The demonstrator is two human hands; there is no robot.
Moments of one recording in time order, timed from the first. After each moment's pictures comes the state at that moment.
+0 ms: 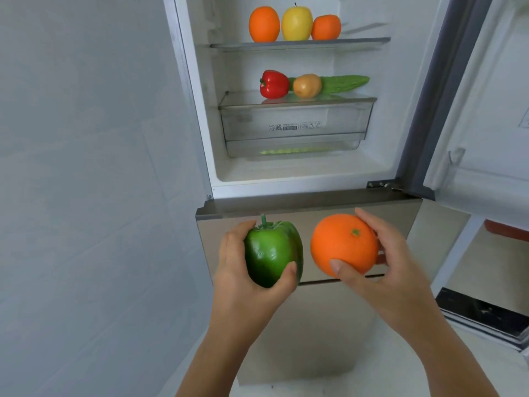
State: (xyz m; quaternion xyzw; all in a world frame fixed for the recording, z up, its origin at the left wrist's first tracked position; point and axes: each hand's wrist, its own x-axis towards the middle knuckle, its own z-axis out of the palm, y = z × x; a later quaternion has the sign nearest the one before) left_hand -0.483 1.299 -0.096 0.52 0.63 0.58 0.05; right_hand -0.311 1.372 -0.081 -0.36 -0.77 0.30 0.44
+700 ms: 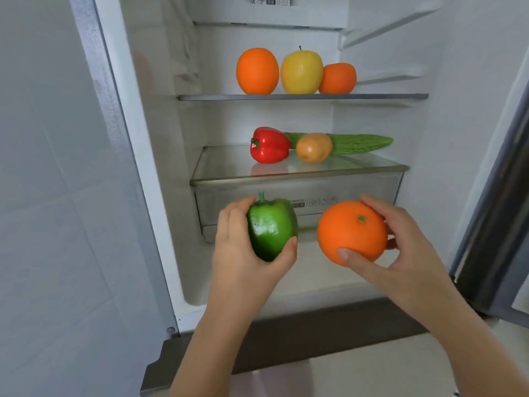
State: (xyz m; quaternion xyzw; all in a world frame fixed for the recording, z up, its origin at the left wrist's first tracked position) left_hand -0.611 1.556 -0.029 0.57 0.57 0.59 -0.05; right_hand -0.421 1.604 -0.014 -0.34 -0.78 0.19 0.49
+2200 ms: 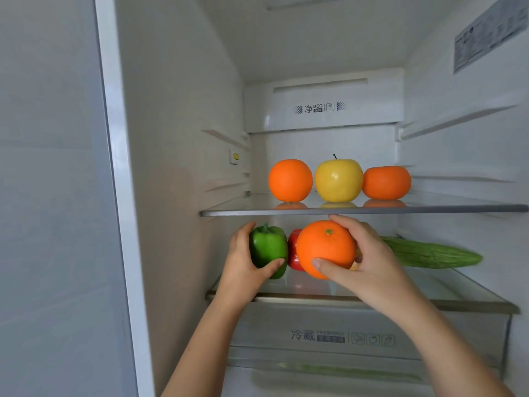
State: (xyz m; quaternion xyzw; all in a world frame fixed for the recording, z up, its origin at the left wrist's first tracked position) left_hand -0.703 1.703 0.050 0.52 0.64 0.55 -0.12; right_hand -0.505 1.774 0.072 -0.19 -0.83 0.25 0.47
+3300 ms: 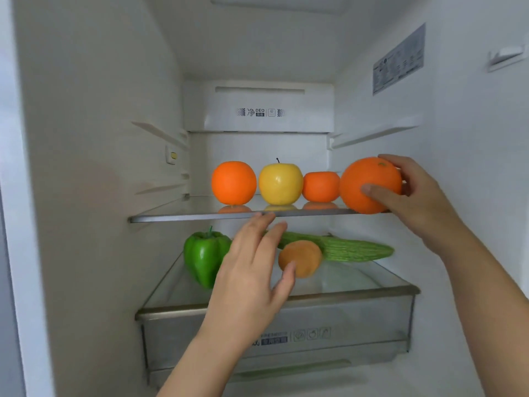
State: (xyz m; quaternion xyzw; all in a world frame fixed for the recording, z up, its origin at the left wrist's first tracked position) left_hand -0.613 1.694 0.066 0.67 0.46 0.48 -0.34; right_hand -0.405 1.811 0.149 -0.27 -0.72 0.20 0.61
